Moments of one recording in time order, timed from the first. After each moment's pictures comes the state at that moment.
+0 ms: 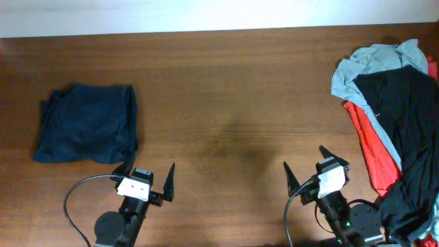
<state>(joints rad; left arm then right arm) -0.18 0.06 0.07 -0.09 0.13 0.07 0.18 0.01 0.16 -0.23 -0.21 -0.09</state>
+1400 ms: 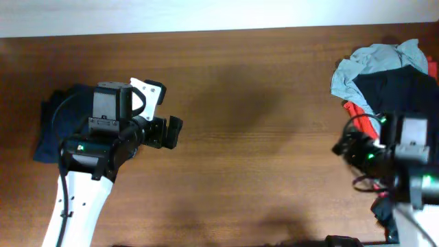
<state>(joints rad) -0.18 1.23 1.23 -0.87 0.21 0.06 -0.18 1.03 1.18 -1.28 0.06 0.59</state>
